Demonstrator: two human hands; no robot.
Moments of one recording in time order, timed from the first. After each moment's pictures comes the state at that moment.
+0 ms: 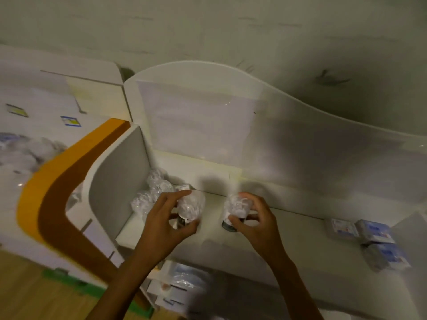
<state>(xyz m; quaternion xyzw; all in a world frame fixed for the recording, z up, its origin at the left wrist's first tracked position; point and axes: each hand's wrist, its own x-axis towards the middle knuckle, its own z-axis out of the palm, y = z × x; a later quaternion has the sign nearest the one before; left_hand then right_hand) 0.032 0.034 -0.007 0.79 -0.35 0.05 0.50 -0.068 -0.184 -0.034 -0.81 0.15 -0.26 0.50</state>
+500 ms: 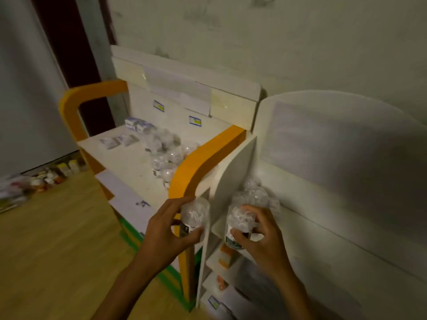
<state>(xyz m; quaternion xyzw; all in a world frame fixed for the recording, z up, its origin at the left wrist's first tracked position) 0.005 0.252 0.027 0.84 -0.21 0.15 0.48 -0.018 0.018 -0.004 -0.82 -0.03 -0.16 0.54</state>
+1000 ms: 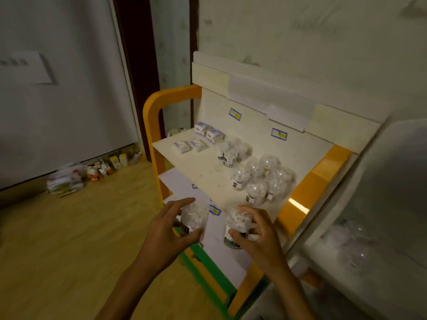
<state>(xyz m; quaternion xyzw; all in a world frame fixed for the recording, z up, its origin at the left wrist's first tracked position) 0.051 0.508 0.009 0.87 -0.10 0.17 0.46 0.070 0.273 -0.018 -0.81 -0.11 -0.10 0.57</state>
